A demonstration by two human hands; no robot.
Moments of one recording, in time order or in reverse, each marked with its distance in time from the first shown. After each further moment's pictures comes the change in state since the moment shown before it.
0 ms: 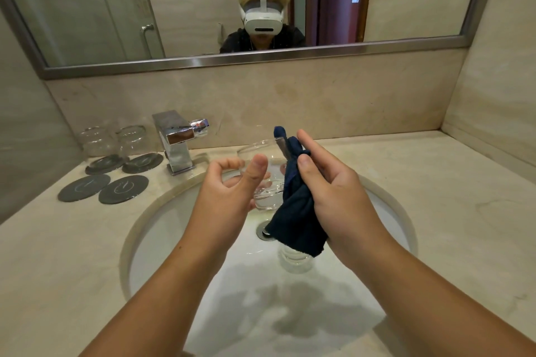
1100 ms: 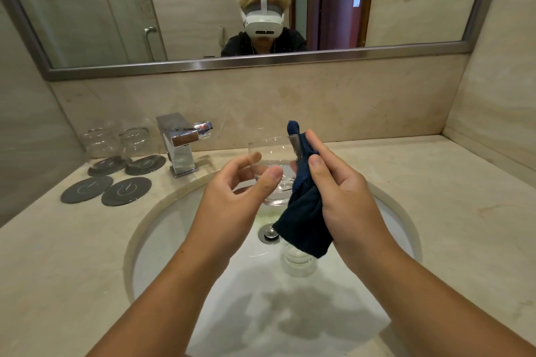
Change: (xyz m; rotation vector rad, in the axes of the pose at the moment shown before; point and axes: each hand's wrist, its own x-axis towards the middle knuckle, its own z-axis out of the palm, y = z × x) left_hand -0.003 0.001 -0.007 0.044 -0.094 0.094; right_hand -0.002 -0.004 0.000 0.004 0.033 -0.019
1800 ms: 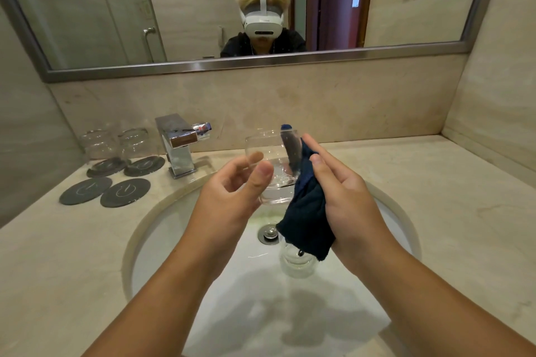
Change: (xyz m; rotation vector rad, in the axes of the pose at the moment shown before) left_hand 0.002 -0.002 -0.001 -0.131 -0.013 -0.061; right_hand -0.001 -0.006 0.002 0.135 -0.001 0.086
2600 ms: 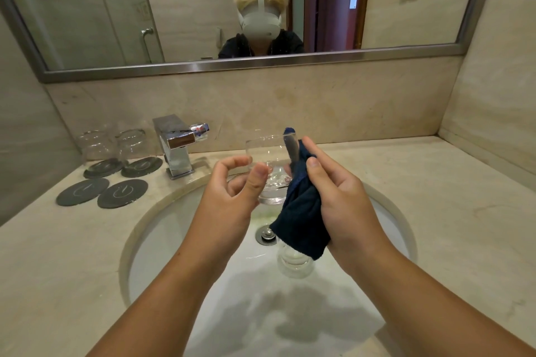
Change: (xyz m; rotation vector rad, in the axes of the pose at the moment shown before) left_hand -0.001 -0.002 0.004 0.046 0.028 0.021; right_hand 0.002 0.007 -0.001 -0.009 0.029 -0.005
